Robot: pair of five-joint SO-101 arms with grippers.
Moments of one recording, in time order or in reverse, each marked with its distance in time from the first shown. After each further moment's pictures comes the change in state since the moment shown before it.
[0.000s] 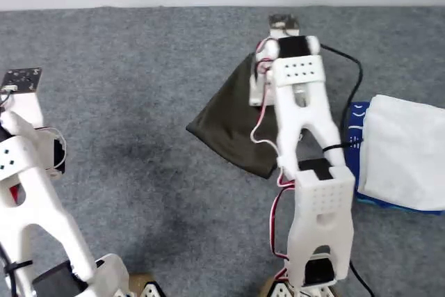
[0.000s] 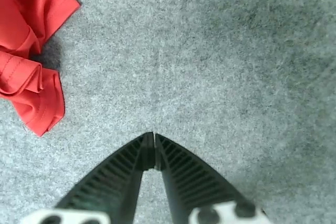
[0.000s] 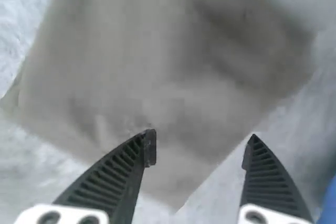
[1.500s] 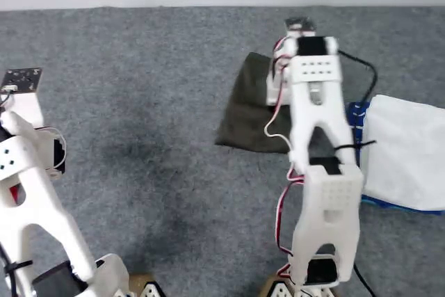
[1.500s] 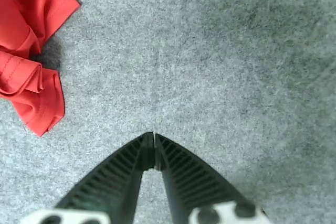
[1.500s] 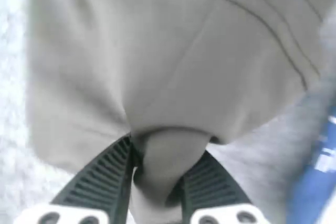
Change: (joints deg) left arm 0.0 0.0 0.0 -0.1 0.0; right arm 7.9 -0.4 -1.9 -0.1 12.1
